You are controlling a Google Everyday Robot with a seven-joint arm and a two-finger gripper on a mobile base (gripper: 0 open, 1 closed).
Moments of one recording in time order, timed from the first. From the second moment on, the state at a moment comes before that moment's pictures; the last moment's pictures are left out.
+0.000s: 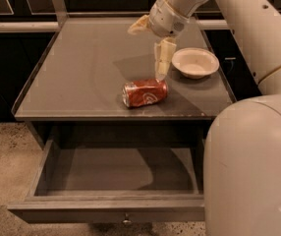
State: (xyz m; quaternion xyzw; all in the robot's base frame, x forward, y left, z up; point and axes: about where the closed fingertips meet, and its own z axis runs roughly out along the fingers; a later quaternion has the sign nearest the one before) arm 0.650 -0.033 0.917 -0.81 0.51 0.15 0.24
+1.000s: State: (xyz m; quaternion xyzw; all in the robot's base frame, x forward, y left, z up) arm 0.579 -0.020 0.924 -0.74 0.58 0.20 0.26
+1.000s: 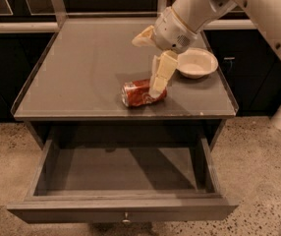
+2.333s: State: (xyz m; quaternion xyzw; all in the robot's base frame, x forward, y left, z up) arm 0.574 -0.052 0.860 -0.72 0.62 0.18 0.25
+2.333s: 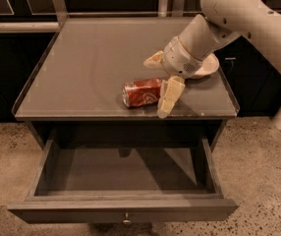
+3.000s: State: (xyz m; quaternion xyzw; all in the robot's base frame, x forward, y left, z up) arm 0.584 -0.056 0.848 -0.72 0.61 0.19 0.25
